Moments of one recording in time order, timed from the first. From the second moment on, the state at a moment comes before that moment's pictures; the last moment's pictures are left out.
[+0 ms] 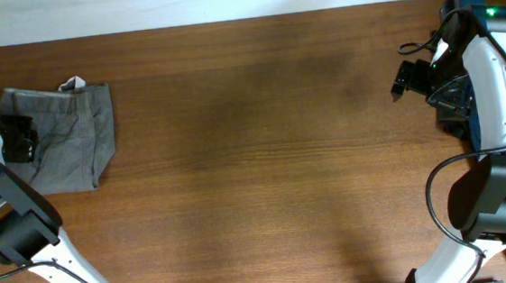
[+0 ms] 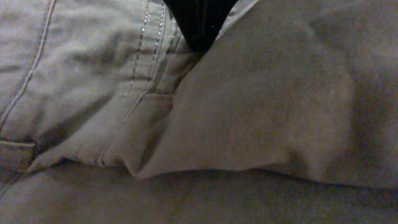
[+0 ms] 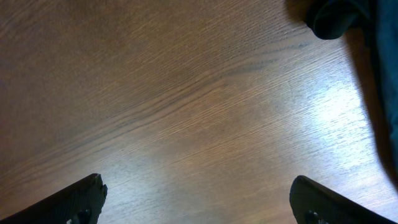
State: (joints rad) left arm 0.59 2.42 1.98 -0.78 0.15 -0.83; right arm -0.20 1.94 1.89 -1.49 -0.06 0.32
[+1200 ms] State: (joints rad) left arm 0.70 2.13 1.51 -1.03 -0.03 -0.88; right arm -0.20 1.94 1.89 -1.50 -0.08 0.31
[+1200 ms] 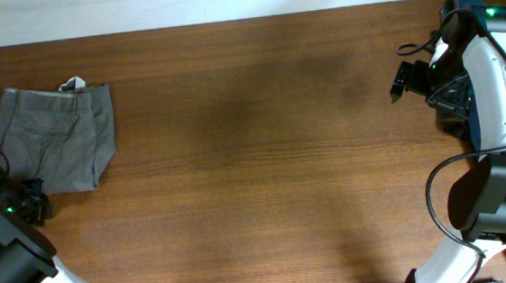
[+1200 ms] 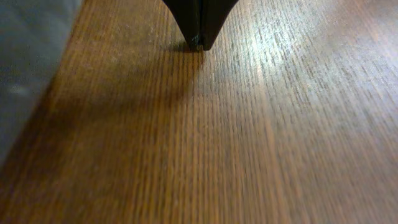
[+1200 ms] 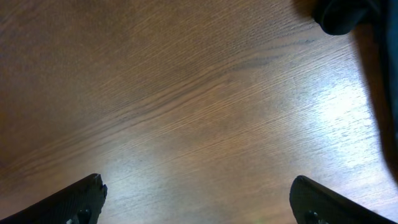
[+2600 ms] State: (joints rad) left arm 0.52 2.27 1.53 -0.21 0.15 -1.21; right arm -0.20 1.94 1.89 -1.52 -0.09 0.31
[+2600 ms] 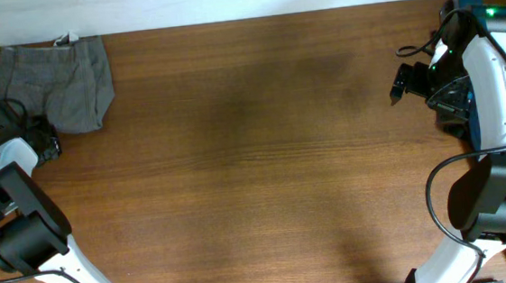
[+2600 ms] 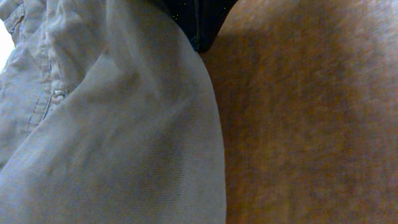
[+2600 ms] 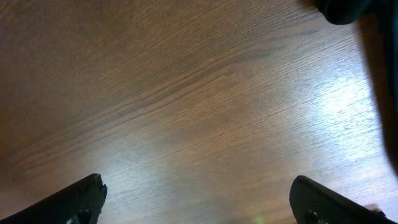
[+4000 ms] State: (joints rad) left arm 0.46 2.07 1.57 -0.42 -0.04 -1.03; right arm -0.20 1.94 1.89 -1.52 -0.10 0.31
